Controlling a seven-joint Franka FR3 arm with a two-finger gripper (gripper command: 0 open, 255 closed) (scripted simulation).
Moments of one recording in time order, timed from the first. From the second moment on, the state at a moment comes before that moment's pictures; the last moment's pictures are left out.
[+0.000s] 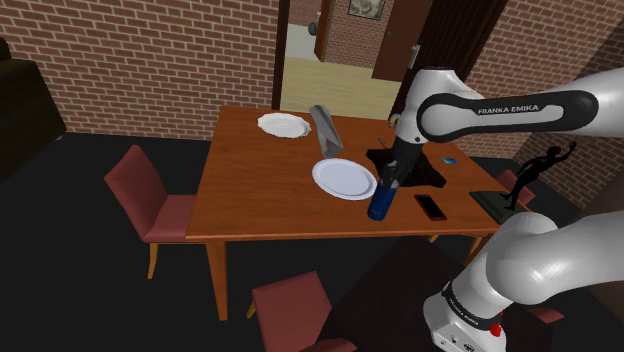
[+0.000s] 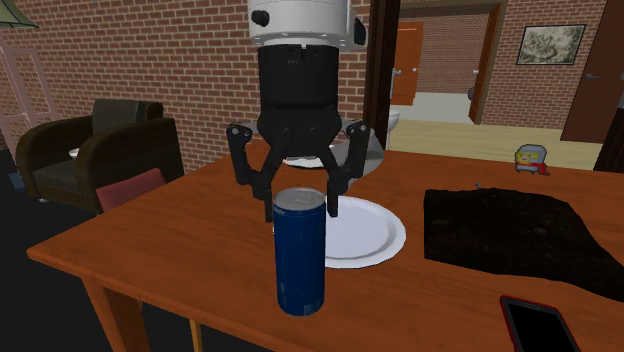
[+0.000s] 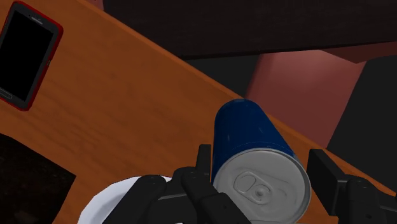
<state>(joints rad) -0.01 -0.62 -0.12 -2.66 -0.07 1.97 0.00</state>
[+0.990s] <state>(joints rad) -0.02 -0.27 -0.20 -2.22 -0.05 1.88 -0.11</state>
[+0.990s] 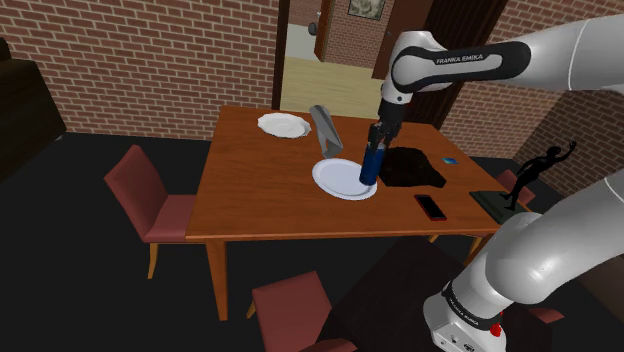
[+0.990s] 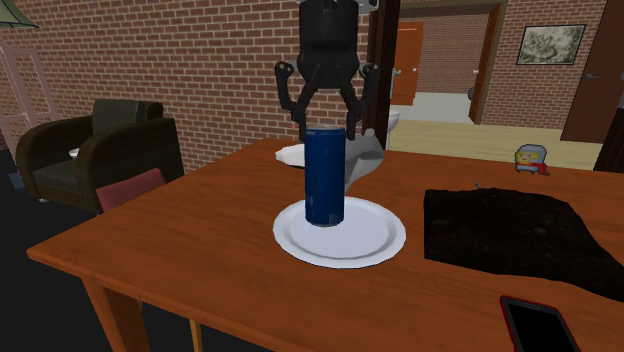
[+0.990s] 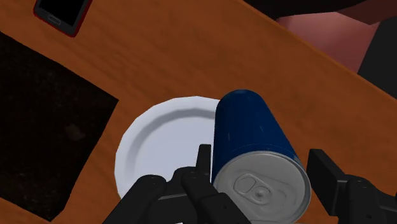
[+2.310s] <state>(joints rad) -0.06 0.15 -0.26 -1.78 0.03 1.85 -0.25</state>
